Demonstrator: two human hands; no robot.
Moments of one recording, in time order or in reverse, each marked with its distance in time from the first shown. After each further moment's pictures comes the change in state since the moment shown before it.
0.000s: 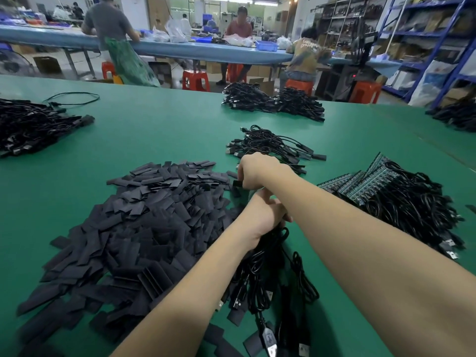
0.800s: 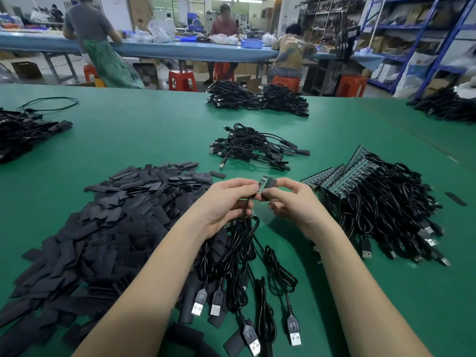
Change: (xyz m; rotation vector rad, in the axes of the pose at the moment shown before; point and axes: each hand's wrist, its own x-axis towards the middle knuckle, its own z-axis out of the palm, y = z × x) left_hand 0.006 0.008 -0.038 -0.257 -0.027 -0.104; right_hand -0.103 0.074 0.056 1.614 0.202 0.222
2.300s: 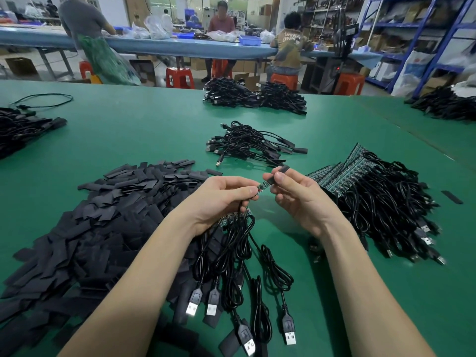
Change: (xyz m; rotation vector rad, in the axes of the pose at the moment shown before) left_hand -0.007 0.007 -0.005 0.086 -0.132 0.071; right_hand -0.010 -0.009 -0.014 0.402 -0.225 -0.087
